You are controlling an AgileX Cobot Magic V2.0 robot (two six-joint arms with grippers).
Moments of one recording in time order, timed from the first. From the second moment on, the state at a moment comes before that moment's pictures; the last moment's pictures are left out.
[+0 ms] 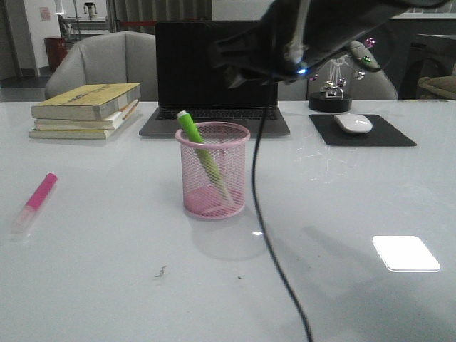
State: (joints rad) left arm -0.03 1.01 -0.80 -0.11 0.27 0.17; right arm 0.45 1.72 -1.12 0.22 -0.08 -0.12
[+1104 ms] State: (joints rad) left arm -0.09 1.24 -1.00 -0.14 0.43 0.17; right arm -0.08 1.00 -0.74 0.03 0.49 -0.12
